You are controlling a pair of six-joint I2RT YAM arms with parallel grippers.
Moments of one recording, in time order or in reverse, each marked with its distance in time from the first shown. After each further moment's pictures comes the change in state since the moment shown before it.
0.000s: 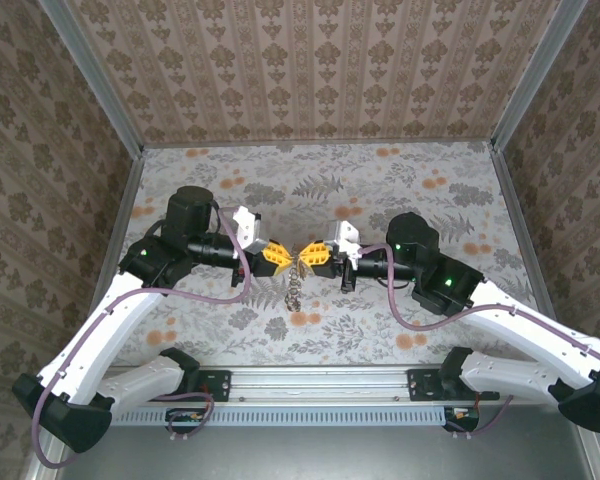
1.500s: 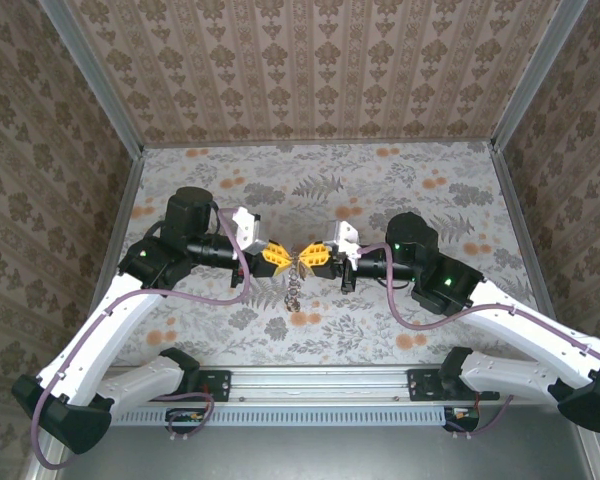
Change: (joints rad) left arm 0.000 -0.007 -0.005 0.000 -0.003 0.000; right arm -0.002 -0.002 0.000 -0.010 -0.007 0.001
